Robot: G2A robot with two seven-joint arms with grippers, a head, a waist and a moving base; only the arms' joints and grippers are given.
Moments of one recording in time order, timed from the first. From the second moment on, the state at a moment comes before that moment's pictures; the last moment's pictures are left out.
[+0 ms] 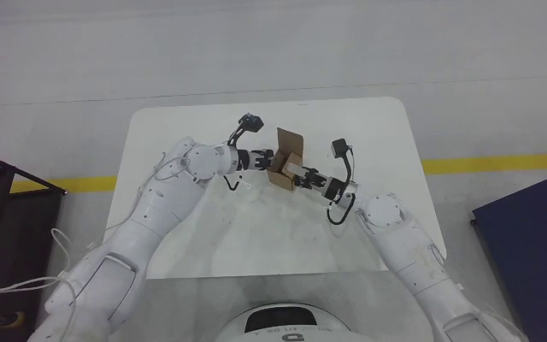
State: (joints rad) left arm 0.75 -1.32 -0.78 -1.00 0.36 -0.33 -0.81; right arm -1.32 -1.20 1.17 -1.35 0.09 -0.44 0.62
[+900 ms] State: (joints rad) left arm 0.72 -1.31 -0.93 -0.83 0.17 -0.35 -0.76; right arm -1.33 -1.19 1.19 -1.43 -0.11 -0.42 0.61
